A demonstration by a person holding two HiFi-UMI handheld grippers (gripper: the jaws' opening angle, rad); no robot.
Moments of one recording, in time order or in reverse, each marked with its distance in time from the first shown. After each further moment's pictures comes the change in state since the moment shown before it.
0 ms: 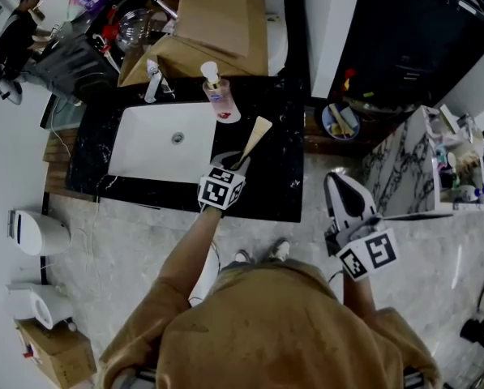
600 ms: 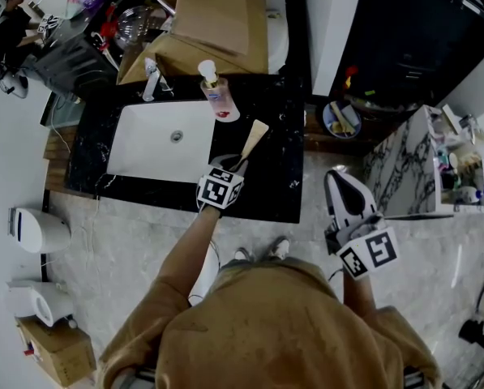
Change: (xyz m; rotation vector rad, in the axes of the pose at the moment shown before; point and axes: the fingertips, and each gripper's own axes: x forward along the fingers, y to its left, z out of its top) left arm 0.014 0.005 -0.025 -0.013 0.086 -0.001; right arm 0.008 -0.010 -0.003 0.009 0.004 0.009
